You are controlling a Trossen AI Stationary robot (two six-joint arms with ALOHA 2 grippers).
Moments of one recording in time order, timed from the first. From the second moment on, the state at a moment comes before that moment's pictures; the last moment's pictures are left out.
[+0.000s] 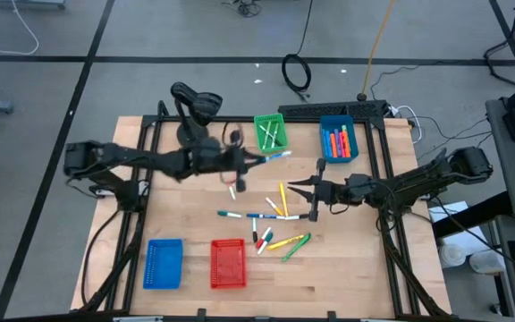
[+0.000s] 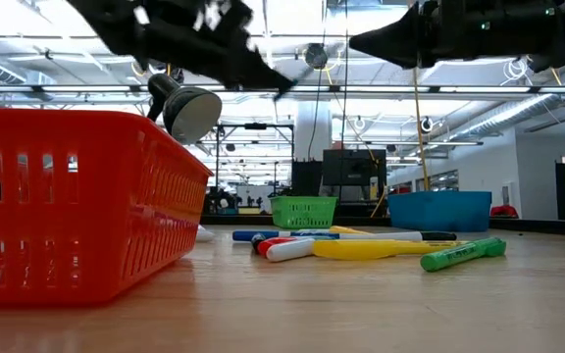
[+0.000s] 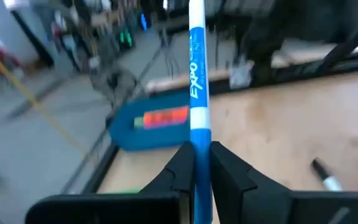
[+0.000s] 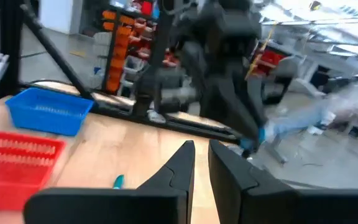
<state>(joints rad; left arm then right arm) 0.20 1.50 0.83 0.47 0.01 0.29 0.14 1.20 0.41 0.85 0.31 -0.30</state>
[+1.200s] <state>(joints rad) 0.48 1.95 1.40 -0.23 -0.05 -0.40 0.20 0.91 0.41 0.57 0.55 -0.32</state>
